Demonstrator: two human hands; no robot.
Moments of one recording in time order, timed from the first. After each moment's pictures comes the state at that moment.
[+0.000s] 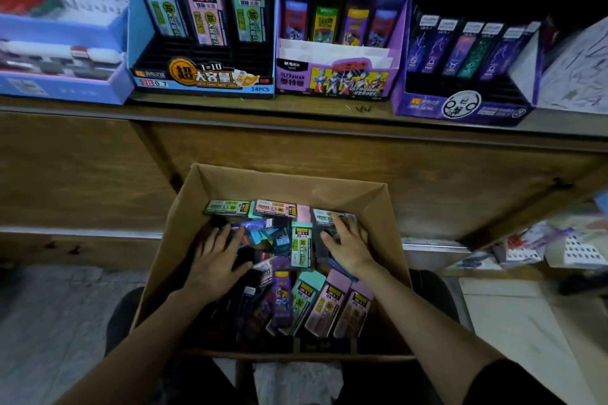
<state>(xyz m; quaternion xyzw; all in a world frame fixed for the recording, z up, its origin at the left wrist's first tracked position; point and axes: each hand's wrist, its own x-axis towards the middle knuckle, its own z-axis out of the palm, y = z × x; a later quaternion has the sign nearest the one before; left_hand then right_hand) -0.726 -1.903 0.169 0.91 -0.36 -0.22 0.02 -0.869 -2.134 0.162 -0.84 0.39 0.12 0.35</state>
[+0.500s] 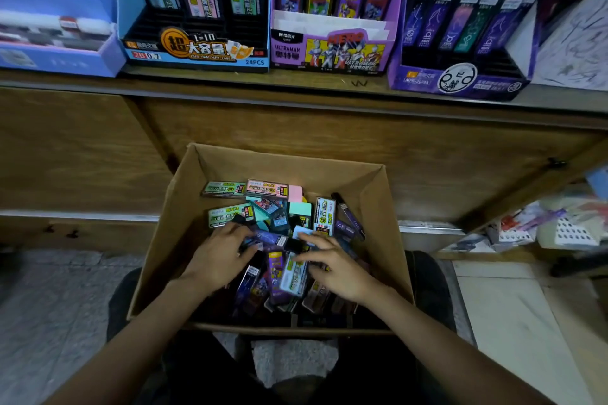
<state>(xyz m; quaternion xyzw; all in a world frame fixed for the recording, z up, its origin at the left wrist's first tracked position) -0.755 -1.904 0.195 0.88 -0.41 -0.18 0.15 -0.921 -2.082 0.178 -0.90 0.10 0.05 0.41</state>
